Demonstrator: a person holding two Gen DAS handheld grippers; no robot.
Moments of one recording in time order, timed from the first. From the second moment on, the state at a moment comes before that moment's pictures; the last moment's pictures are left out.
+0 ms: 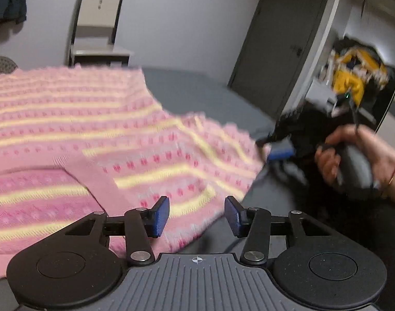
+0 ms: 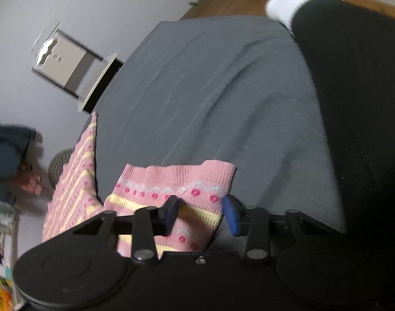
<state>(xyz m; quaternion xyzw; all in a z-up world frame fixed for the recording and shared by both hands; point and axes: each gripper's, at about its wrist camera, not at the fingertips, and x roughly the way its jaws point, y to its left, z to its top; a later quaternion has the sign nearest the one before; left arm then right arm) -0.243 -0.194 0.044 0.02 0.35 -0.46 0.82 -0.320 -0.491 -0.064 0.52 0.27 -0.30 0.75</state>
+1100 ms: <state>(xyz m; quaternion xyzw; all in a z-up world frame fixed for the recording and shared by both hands) -0.162 -0.101 0.051 -0.24 0.34 -0.36 0.83 -0.184 -0.382 0.019 0.34 0.27 -0.01 0.90</state>
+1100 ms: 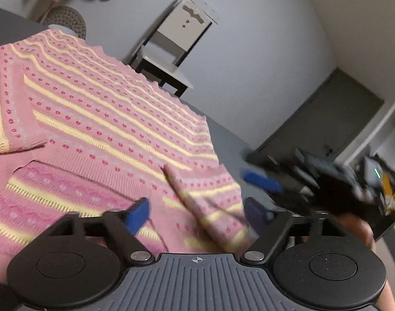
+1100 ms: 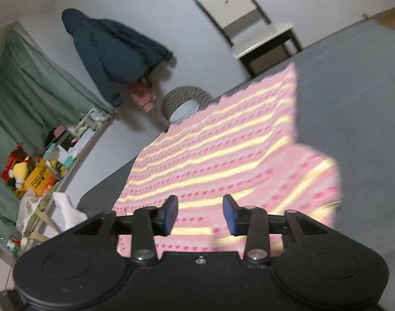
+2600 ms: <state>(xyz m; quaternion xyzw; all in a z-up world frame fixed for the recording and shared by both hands) -0.117 -0.152 0.050 -0.19 0.35 -0.24 0.88 -0.231 -0.224 -0.016 -0.25 0.36 0.03 0.90</state>
